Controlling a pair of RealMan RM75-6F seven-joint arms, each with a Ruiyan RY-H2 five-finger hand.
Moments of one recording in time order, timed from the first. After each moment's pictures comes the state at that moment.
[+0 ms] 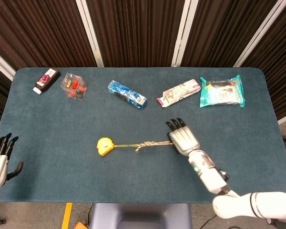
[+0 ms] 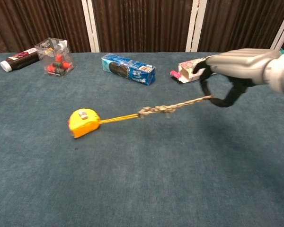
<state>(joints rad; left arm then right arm) -0.13 -1.18 -0.09 -1.51 1.41 1.45 0.08 0.86 -1.31 0.05 -1.86 -0.82 1.09 -0.70</state>
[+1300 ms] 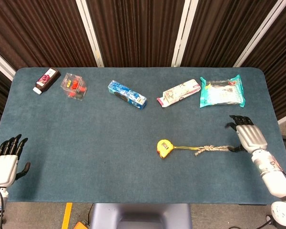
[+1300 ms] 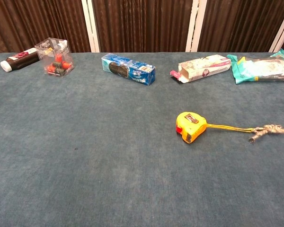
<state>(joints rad) -0.15 -1.22 -0.07 -1.49 1.41 1.42 0.17 0.54 -0.99 0.04 -1.67 -1.09 0.97 -0.04</state>
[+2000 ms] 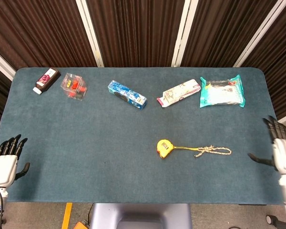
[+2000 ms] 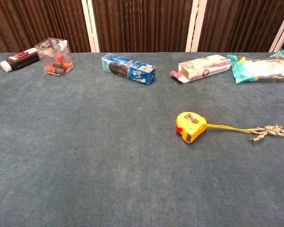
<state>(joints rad) -0.16 -1.22 -0.07 -1.48 1.41 1.42 0.17 0.19 -1.05 0.04 -1.62 -1.31 1.51 0.22</state>
